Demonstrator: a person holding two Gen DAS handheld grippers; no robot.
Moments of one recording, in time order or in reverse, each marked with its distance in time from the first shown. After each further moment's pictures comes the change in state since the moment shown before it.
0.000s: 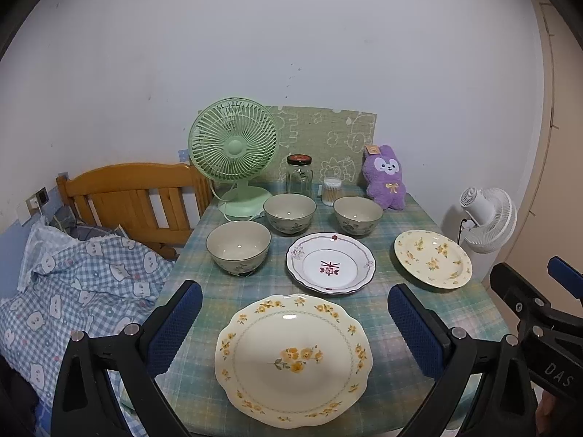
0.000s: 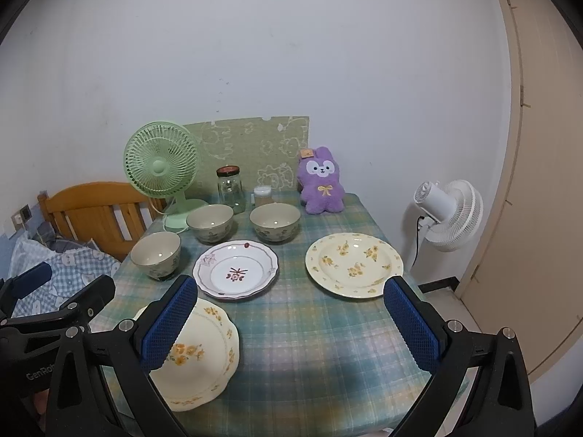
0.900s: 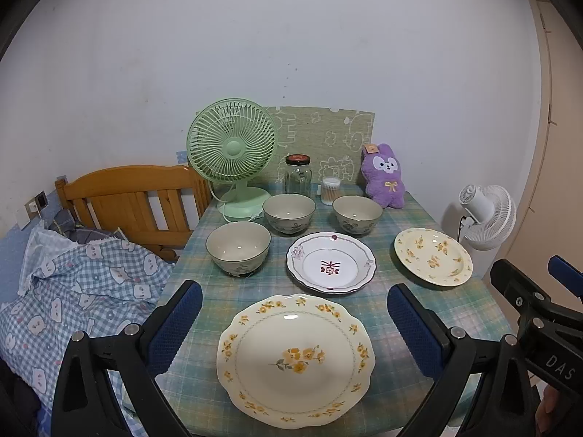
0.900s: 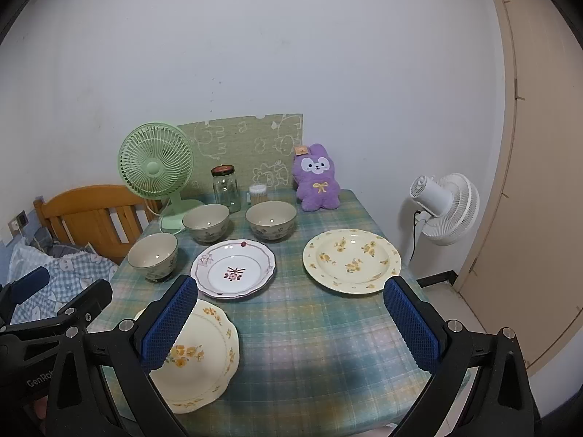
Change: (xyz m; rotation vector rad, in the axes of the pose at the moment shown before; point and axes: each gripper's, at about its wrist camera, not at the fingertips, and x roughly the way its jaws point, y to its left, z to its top) left arm 0.002 -0.002 -0.008 0.015 -0.011 0.001; right arm 0.001 -0.002 -0.008 0.024 -0.001 -0.007
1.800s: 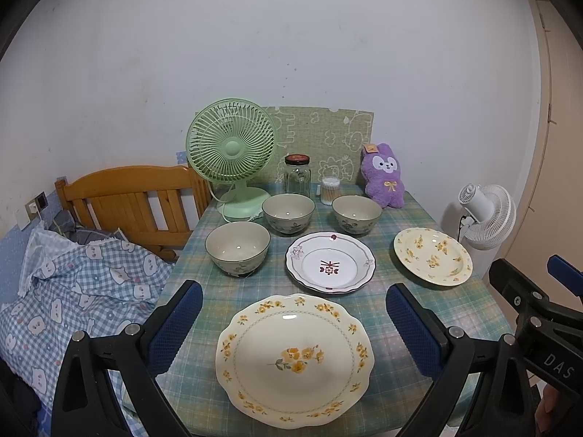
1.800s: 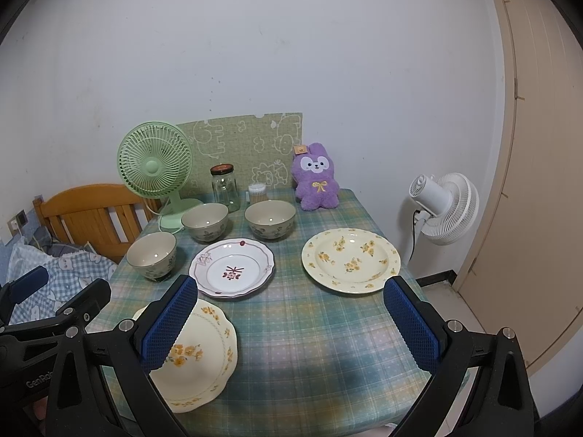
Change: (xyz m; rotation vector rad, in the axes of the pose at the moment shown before) left arm -0.002 0.001 0.000 0.001 0.000 -0.001; right arm -0.001 0.001 0.000 0.000 0.000 0.000
